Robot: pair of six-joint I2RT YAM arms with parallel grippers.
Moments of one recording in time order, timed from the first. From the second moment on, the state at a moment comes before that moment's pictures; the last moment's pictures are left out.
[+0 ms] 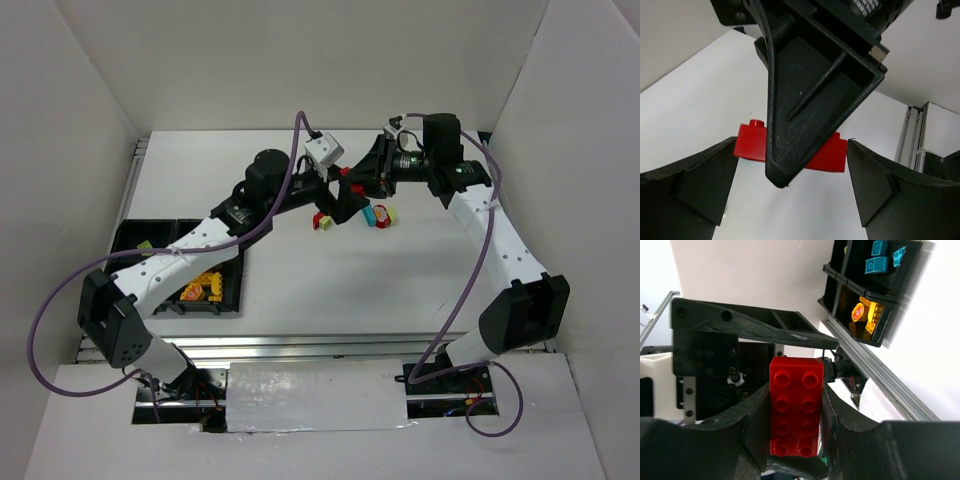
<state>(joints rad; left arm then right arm) -0.72 1.51 1.36 0.08 0.35 -0.09 0.22 1.48 1.48 -0.48 -0.99 0.91</state>
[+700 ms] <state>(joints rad) -0.72 1.51 1.38 0.10 0.34 -0.08 0.23 1.48 1.48 -0.45 -1.03 0.91</state>
